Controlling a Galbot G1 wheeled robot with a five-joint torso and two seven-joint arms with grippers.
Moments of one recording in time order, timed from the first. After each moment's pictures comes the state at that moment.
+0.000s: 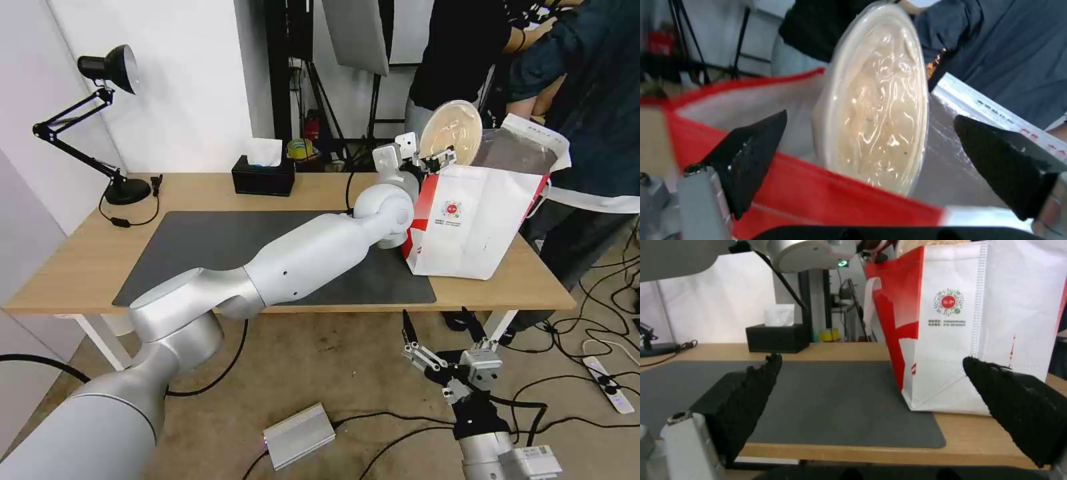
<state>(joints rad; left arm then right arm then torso) -0.10 -1.54 0.65 -1.17 -1.38 -0.04 -0.49 -1.76 0.91 0.19 2.39 0.19 0.20 0.59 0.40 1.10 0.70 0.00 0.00</state>
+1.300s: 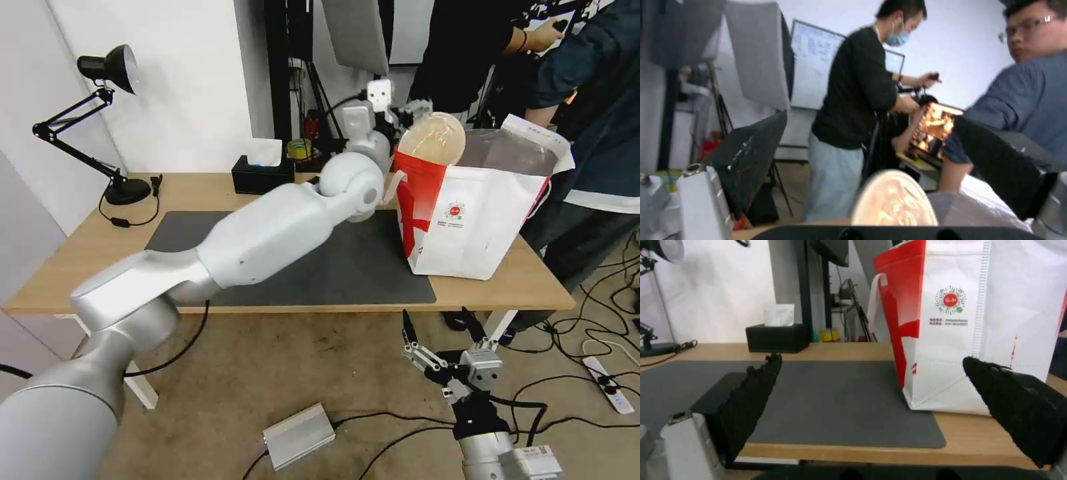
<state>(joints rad) -0.15 -1.31 0.61 -1.43 -1.20 -0.08 -0.59 -1.76 0.91 0.19 2.39 0.19 0.20 0.59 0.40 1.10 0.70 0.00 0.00</state>
